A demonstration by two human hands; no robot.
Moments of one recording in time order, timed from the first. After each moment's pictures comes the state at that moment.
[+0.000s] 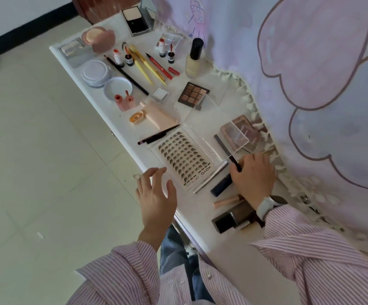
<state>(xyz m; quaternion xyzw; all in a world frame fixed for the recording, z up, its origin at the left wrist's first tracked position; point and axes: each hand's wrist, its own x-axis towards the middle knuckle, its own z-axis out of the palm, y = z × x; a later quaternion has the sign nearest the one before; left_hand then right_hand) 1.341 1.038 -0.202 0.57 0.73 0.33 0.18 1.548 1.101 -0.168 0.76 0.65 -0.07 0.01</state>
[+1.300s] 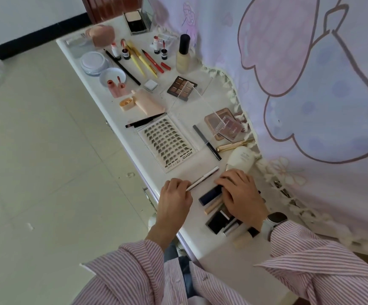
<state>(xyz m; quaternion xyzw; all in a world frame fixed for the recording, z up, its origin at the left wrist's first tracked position) 1.420 0.992 -0.201 0.66 0.68 0.22 0.25 1.608 1.023 -0.186 0.52 0.84 -0.14 -0.09</state>
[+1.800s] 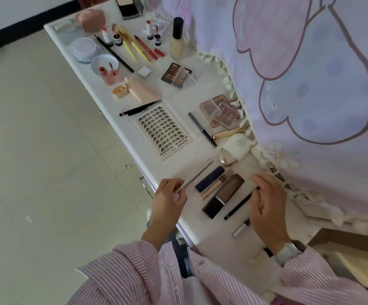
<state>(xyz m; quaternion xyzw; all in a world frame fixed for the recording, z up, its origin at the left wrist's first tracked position) 1.419 0.961 -0.199 0.56 0.69 0.30 0.34 1.636 0.957 -0.164 0.67 0.68 -0.14 -0.28</state>
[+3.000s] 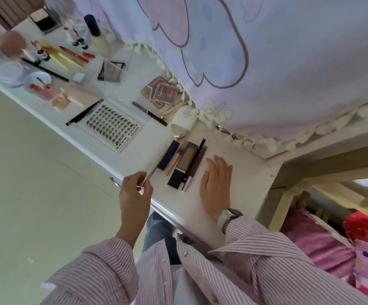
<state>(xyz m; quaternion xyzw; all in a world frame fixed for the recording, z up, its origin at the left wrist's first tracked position) 1.427 0.934 -0.178 0.58 0.69 0.29 0.32 1.605 0.912 -0.226 0.79 0.54 -0.13 -0.25</state>
